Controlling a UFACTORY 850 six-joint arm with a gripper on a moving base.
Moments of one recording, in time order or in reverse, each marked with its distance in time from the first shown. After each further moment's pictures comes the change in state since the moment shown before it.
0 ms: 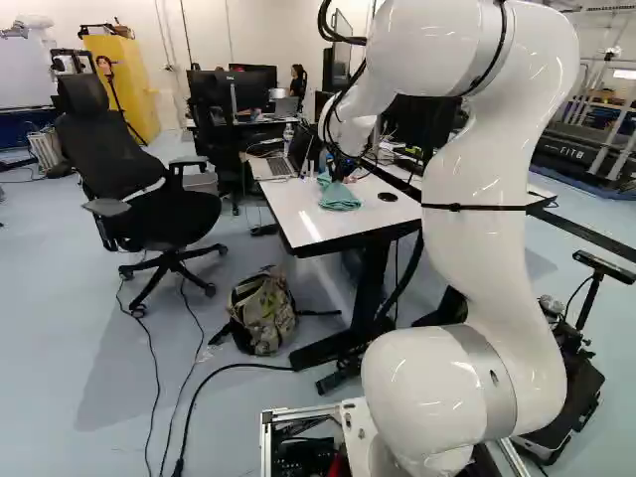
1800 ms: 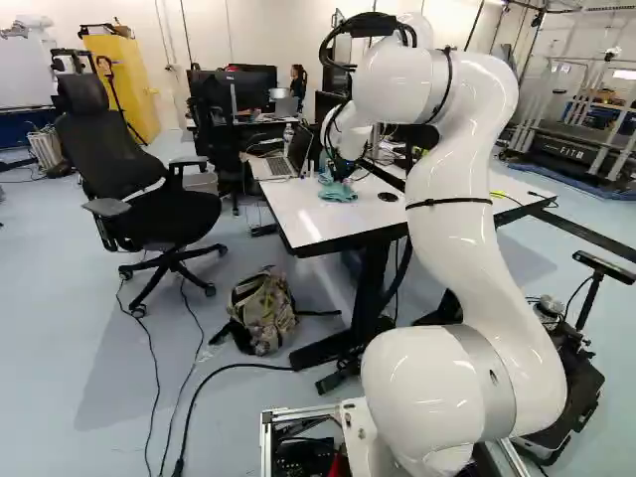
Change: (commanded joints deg) arm -2.1 -12.4 -13.4 0.0 0.0 0.0
